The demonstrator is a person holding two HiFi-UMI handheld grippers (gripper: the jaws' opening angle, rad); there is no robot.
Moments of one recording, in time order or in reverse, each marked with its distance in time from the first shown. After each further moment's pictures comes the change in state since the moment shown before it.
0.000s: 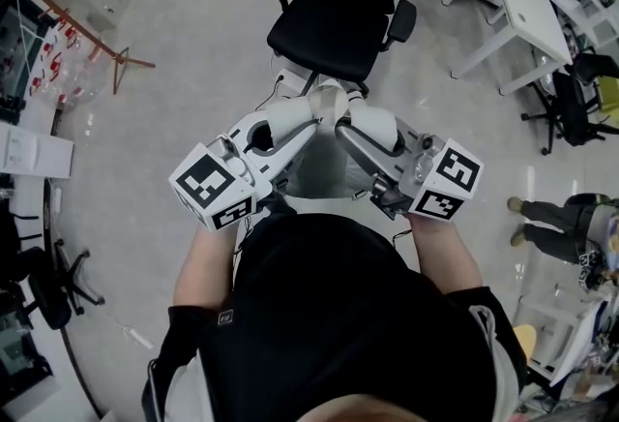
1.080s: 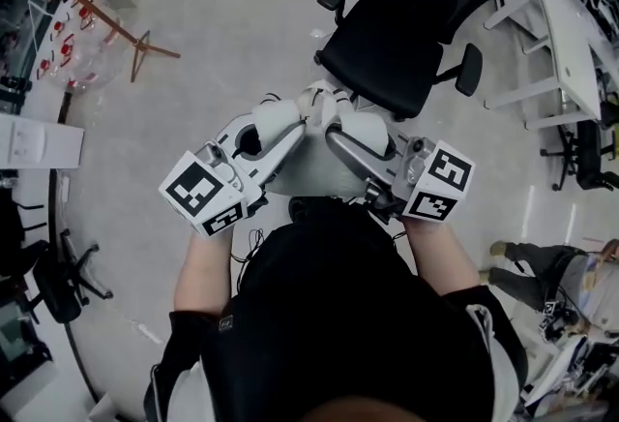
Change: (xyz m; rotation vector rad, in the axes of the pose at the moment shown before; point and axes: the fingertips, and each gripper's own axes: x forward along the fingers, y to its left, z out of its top) left arm -0.103 0.266 0.003 -0.086 -0.006 0.150; right arm 0.256 -0.113 -0.008 0.142 0.073 0.112
